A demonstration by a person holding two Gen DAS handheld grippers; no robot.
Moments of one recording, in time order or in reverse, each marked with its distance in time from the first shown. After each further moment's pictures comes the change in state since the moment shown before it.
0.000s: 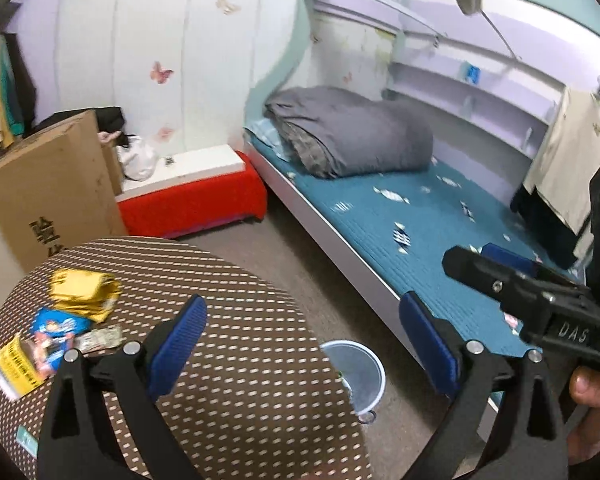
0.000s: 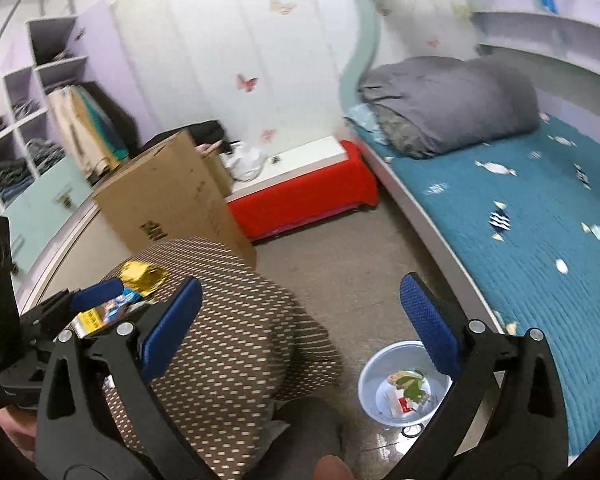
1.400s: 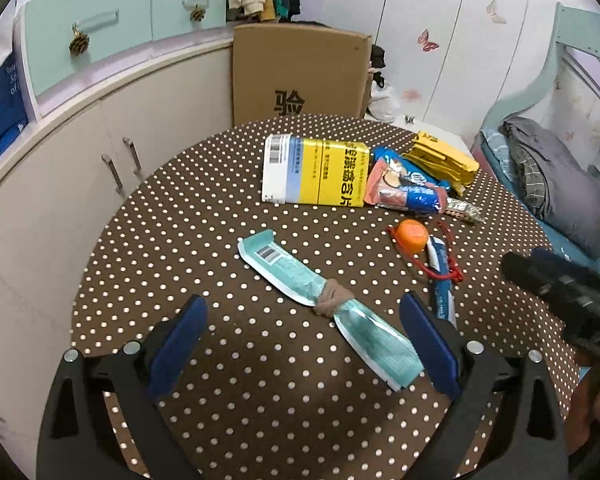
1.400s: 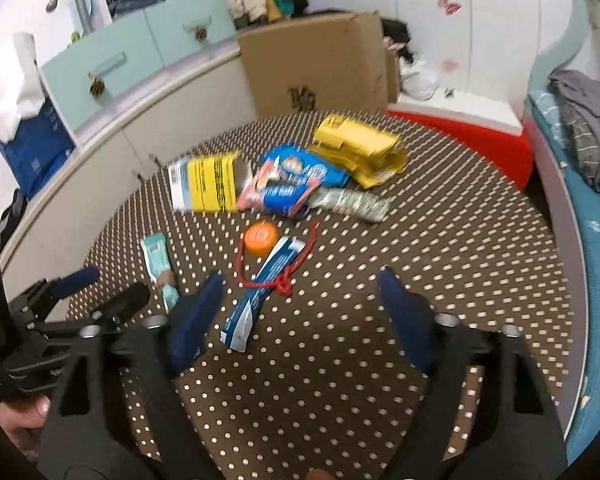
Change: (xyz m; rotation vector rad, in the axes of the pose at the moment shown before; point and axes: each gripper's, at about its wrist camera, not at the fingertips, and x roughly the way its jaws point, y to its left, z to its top) left arm -0.097 0.218 -0.169 -0.559 0.098 0.579; right arm 0.124 0.243 -0.102 -0.455 0.350 0.340
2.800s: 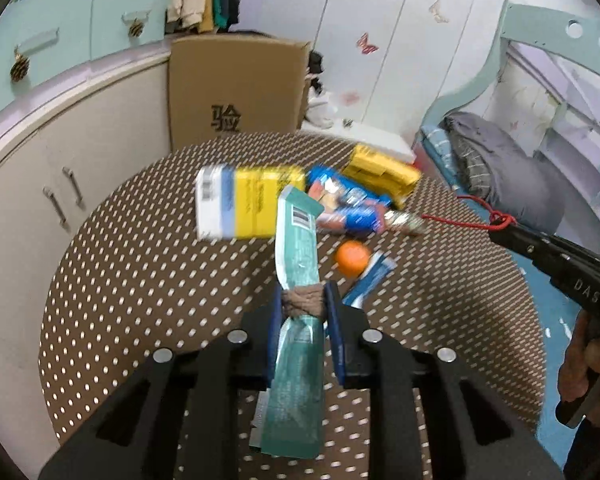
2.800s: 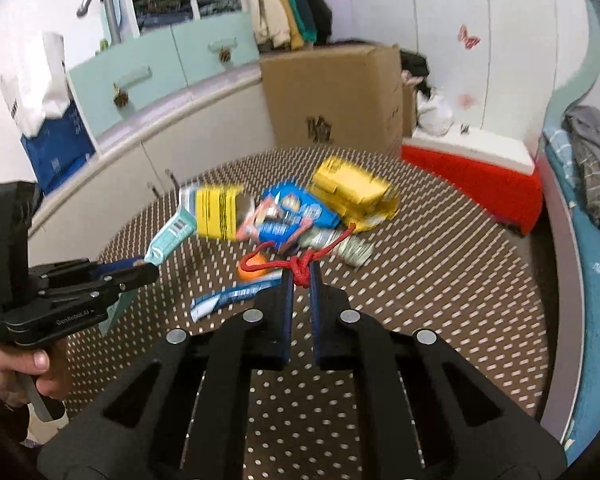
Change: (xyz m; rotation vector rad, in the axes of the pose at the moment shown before) left arm -0.009 -0.012 0.027 0.105 -0.047 -0.231; right arm -0.040 -0.026 0.018 -0.086 -0.137 0.047
